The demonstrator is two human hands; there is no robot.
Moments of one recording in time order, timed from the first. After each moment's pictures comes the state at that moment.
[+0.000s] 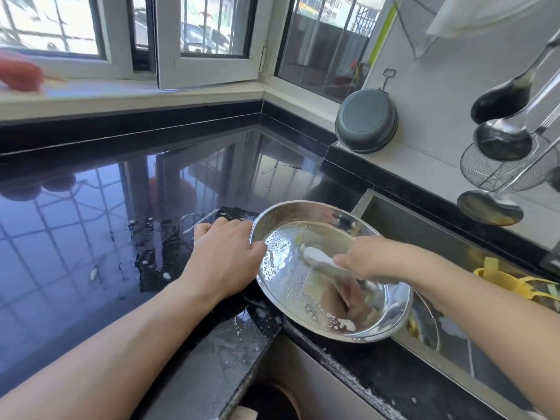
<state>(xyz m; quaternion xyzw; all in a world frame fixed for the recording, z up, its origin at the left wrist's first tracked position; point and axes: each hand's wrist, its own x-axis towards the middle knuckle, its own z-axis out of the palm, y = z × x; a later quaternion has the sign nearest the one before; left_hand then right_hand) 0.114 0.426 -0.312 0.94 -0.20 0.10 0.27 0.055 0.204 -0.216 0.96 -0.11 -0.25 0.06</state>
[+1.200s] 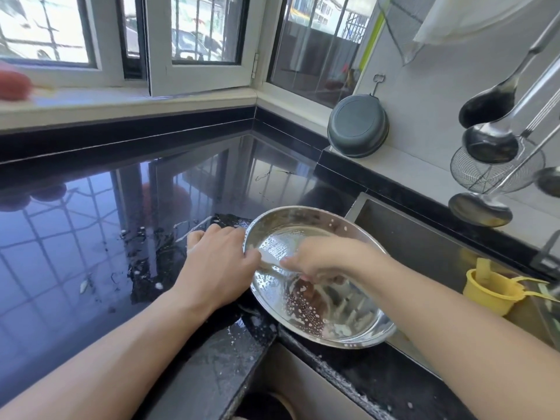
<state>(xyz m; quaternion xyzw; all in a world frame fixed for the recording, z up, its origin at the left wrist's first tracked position) 0.115 0.426 -0.314 0.93 -0.21 0.11 0.27 0.085 0.254 -0.223 0.96 -0.14 -0.24 -0.04</state>
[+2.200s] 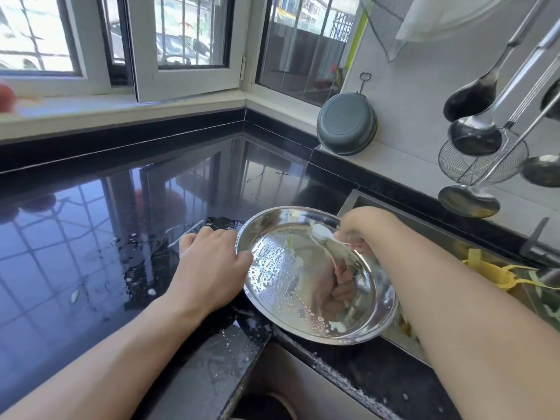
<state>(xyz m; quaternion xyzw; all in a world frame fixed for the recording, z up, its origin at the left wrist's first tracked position) 0.112 0.425 -0.312 0.93 -0.21 0.12 0.26 0.115 0.176 -0.208 0.91 -0.28 -0.29 0.08</state>
